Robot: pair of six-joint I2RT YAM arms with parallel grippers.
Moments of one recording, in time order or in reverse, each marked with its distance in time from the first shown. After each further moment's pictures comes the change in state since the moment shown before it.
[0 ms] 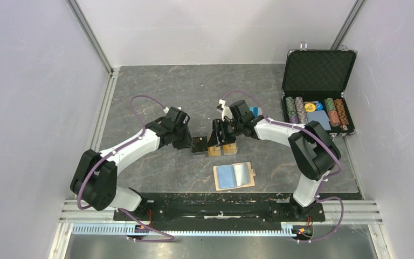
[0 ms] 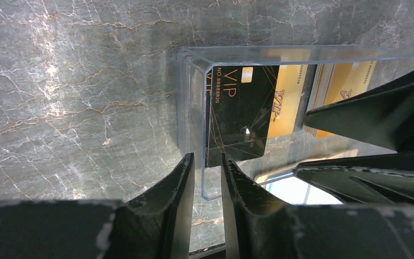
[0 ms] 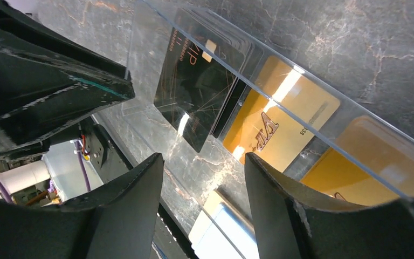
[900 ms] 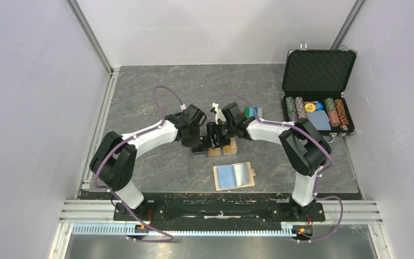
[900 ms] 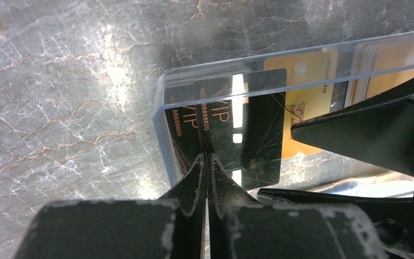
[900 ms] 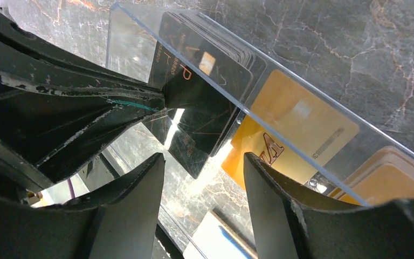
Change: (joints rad) left arm -0.100 0.219 0.166 -0.089 -0.121 0.118; right arm 0.064 0.098 0.052 0.000 0.066 0.003
